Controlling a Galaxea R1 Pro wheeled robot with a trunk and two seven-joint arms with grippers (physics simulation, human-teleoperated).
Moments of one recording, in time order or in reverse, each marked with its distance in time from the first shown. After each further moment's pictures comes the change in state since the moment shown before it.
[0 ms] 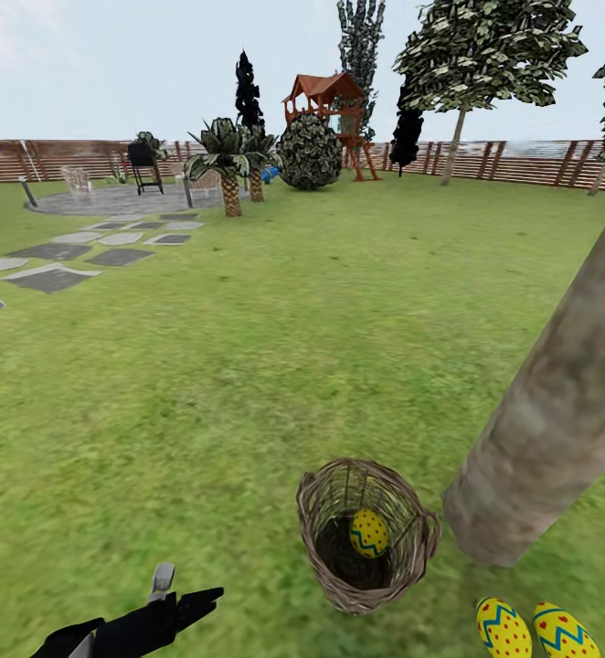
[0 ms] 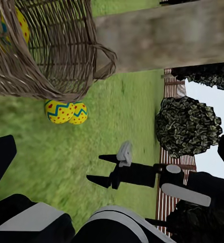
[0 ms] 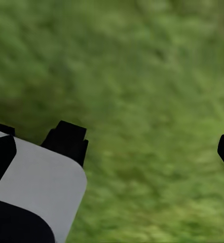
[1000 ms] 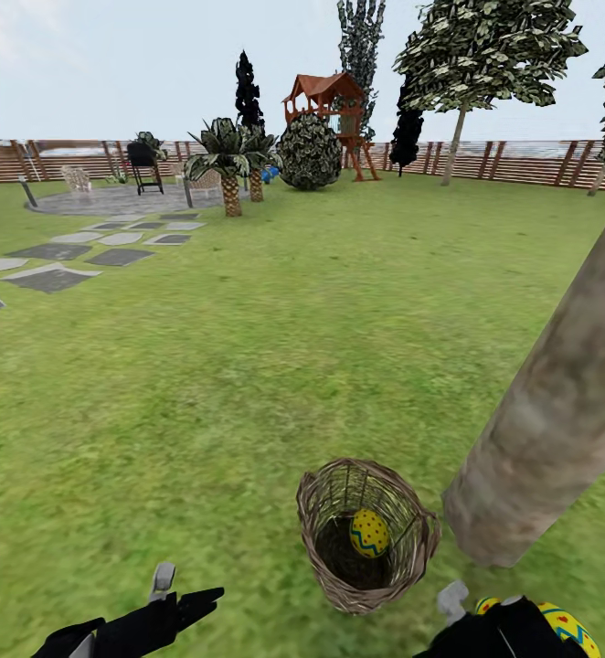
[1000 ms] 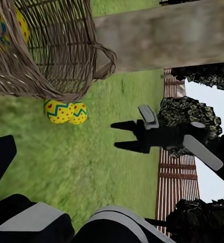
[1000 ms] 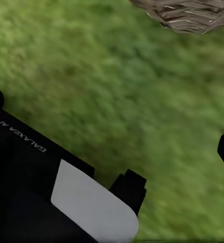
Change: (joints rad) left arm 0.000 -0.002 0.000 0.000 0.000 0.000 0.000; right arm -0.003 -0.050 -0.004 -0.515 -0.002 0.337 0.688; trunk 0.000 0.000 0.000
